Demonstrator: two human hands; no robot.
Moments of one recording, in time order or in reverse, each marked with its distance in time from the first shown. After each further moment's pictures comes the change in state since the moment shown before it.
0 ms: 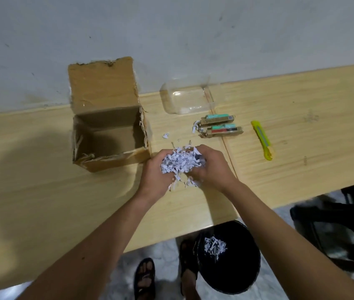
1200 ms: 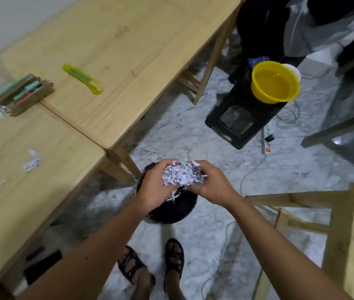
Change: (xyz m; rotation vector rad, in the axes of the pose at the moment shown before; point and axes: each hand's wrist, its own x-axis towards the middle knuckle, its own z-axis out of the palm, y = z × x) left_hand -0.201 -0.007 0.261 0.307 -0.878 0.225; right_hand -0.388 0.180 -0.055 0.170 0.428 0.563
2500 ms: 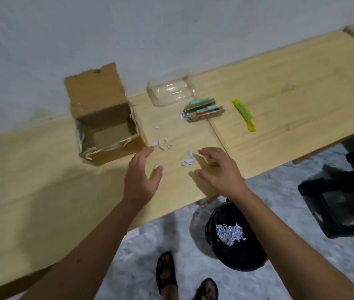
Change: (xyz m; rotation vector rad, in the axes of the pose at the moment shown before) left_hand -0.150 -0.098 -0.274 0.285 0.939 -0.074; right_hand 0.105 -0.249 0.173 -0.040 -0.233 -0.564
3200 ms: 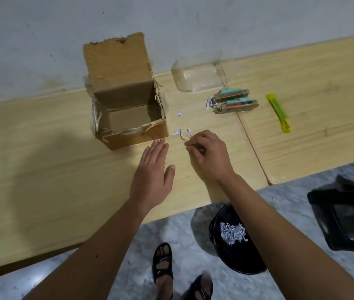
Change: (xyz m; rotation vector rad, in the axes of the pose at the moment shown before) left_hand -0.012 -0.041 0.004 0.286 -0.154 0.092; right_hand 0.067 -0.021 0.089 -0.115 0.032 -0.219
